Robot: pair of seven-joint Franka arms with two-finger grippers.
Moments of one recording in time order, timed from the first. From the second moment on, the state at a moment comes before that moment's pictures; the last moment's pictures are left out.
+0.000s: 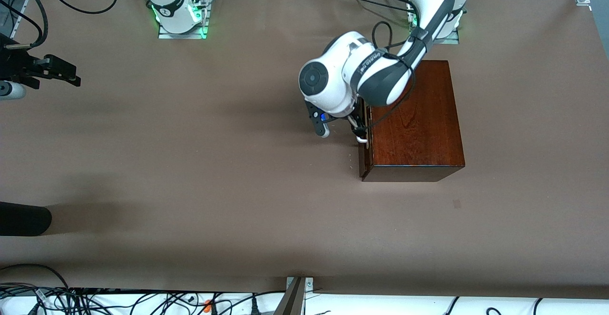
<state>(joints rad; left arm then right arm) -0.51 0.62 -0.27 -1.34 0.29 1.58 0.27 -0.01 0.02 -0.04 -1.61 0.00 1.52 -0.12</state>
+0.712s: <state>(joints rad) -0.34 0.41 -0.25 -1.21 0.20 1.52 -0.10 -0.01 0.02 -0.04 -1.61 0.00 1.52 -0.12</state>
